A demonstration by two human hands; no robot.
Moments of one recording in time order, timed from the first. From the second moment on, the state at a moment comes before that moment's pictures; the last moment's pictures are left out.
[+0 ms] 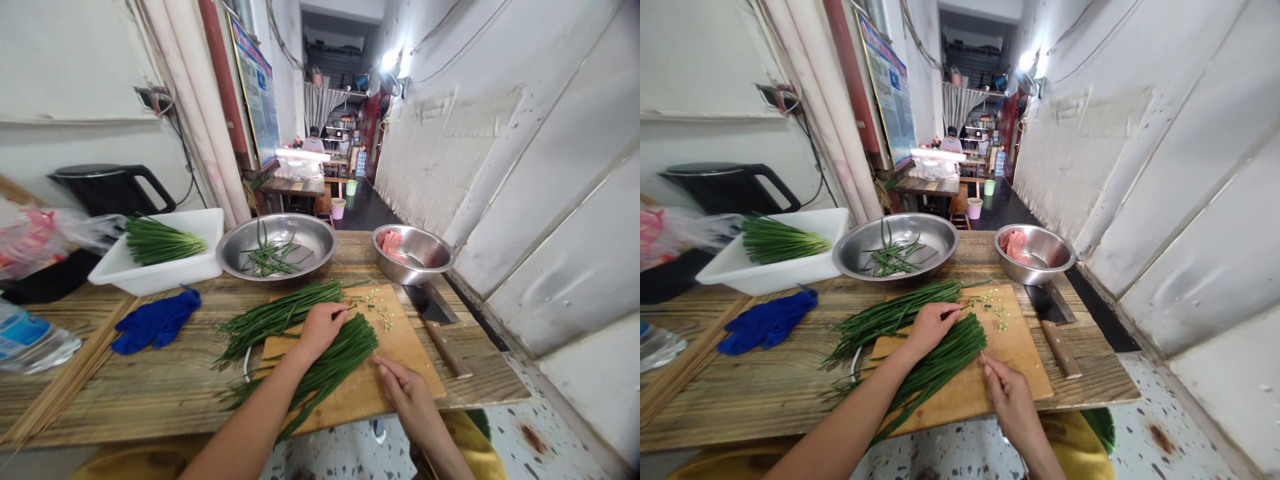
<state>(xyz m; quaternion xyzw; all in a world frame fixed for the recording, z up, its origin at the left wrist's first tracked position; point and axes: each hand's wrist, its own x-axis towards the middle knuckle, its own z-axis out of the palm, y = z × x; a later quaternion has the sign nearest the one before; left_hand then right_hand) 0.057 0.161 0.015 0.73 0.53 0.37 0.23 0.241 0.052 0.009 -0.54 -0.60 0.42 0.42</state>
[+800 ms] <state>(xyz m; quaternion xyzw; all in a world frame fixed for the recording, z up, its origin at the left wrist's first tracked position) 0.055 0.157 0.009 0.79 0.42 0.39 0.21 0.243 0.052 0.000 -0.54 -0.60 0.41 0.42</state>
